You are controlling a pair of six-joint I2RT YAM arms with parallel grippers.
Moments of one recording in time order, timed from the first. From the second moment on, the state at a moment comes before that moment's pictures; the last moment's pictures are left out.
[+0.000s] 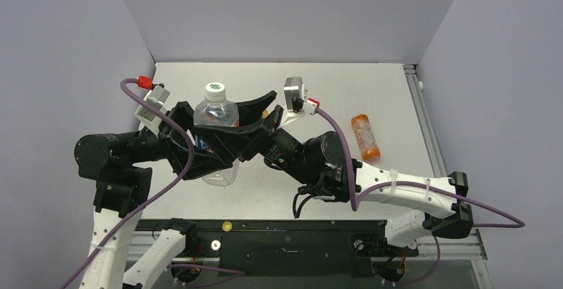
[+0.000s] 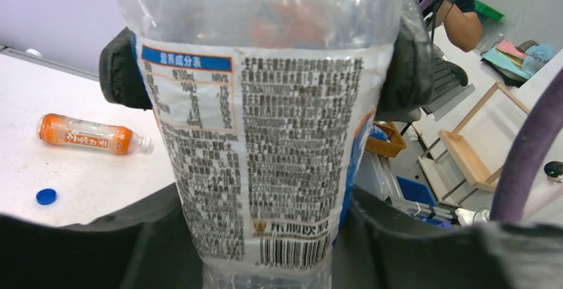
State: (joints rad) left arm -0.24 0.76 1.20 0.15 1.22 -0.98; right arm 1.39 1.42 1.48 0.54 0.21 0.36
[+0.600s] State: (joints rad) left arm -0.24 0.76 1.34 -0.64 1.04 -0.09; right arm 1.37 1.44 2.00 -0.24 0.29 0.23
